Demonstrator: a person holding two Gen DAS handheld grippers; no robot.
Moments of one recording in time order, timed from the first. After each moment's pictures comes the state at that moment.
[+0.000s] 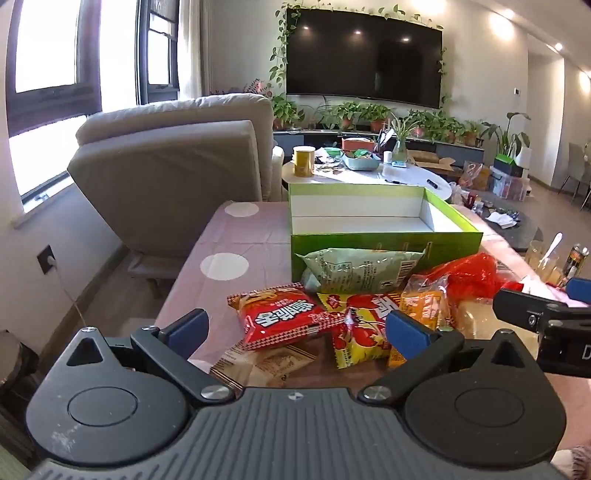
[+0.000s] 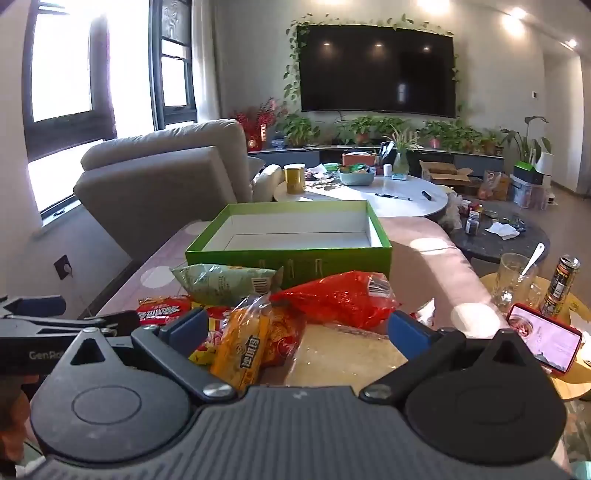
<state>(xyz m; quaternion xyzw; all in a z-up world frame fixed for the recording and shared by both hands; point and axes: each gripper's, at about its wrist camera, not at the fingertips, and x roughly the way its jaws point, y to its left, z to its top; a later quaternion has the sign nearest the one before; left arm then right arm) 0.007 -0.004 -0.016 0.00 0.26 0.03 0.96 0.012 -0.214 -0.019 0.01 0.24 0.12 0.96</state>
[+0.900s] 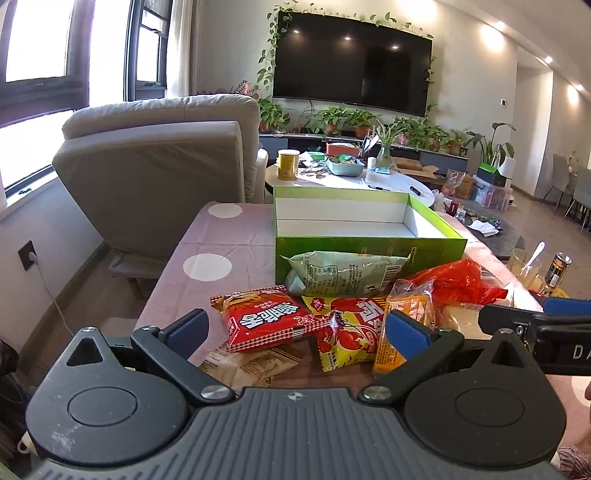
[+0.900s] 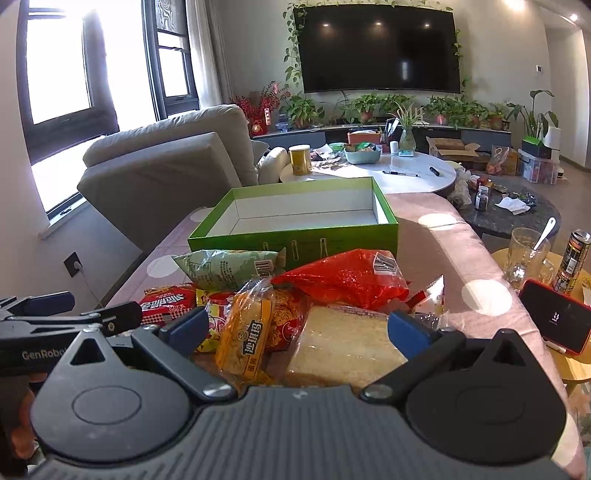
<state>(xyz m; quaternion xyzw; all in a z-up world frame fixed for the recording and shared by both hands) 0.007 0.002 -0.018 -0.03 0.26 0.00 0.97 0.019 -0.225 -0.027 0.04 0.28 0.13 0.95</state>
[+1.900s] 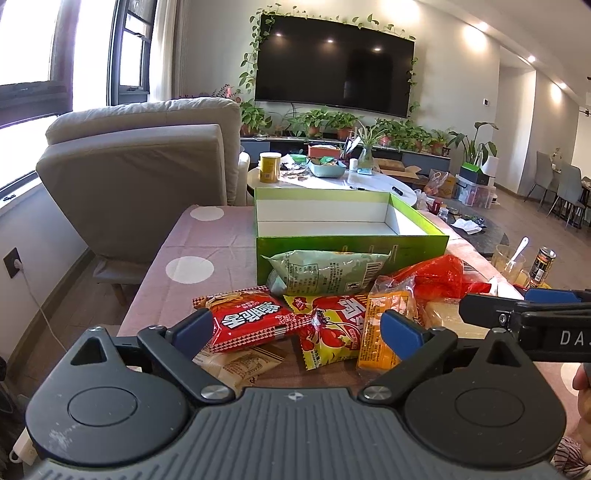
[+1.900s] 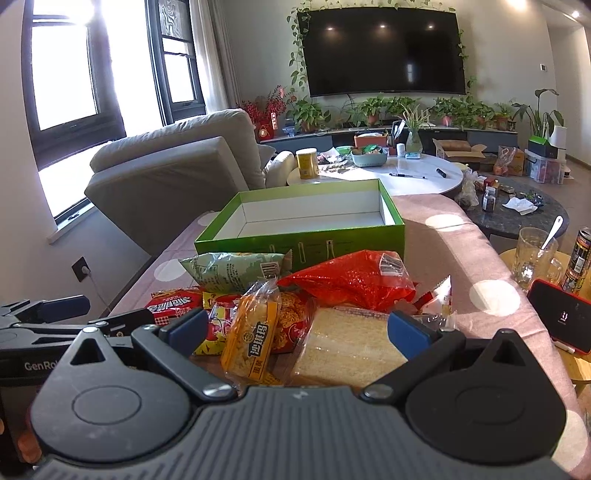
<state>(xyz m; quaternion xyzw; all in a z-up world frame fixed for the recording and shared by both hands) 0.005 -0.002 -0.020 -0.03 0.25 -0.03 0.97 0.019 -0.225 -0.027 0.04 0.27 0.15 0.95</state>
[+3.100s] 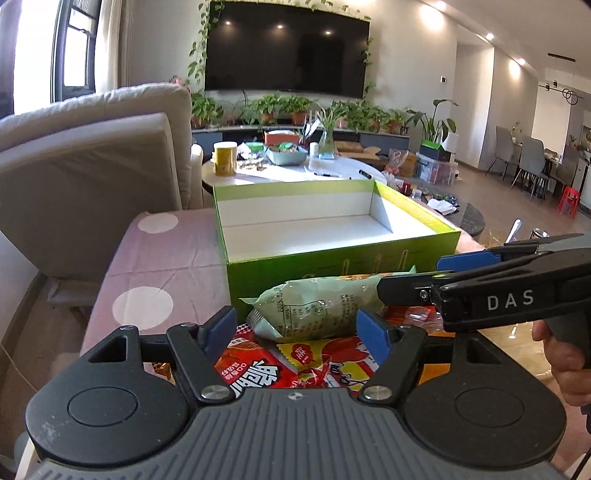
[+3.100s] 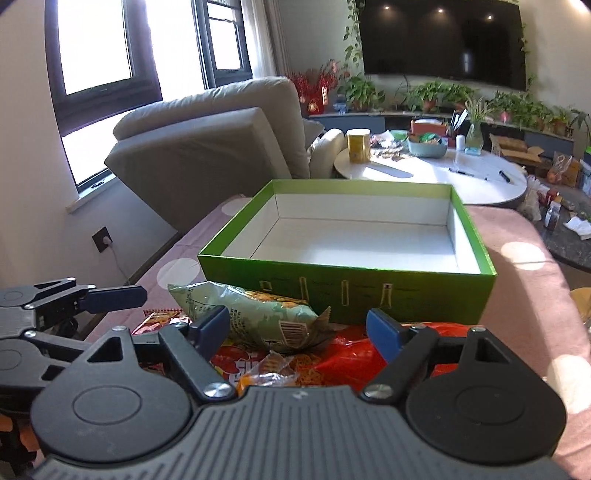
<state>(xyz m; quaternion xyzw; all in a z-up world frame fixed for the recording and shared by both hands) 0.106 0.014 -0.043 0.00 0.27 -0.12 0.95 0.112 -0.193 -0.033 0.03 0.28 0.24 0.93</state>
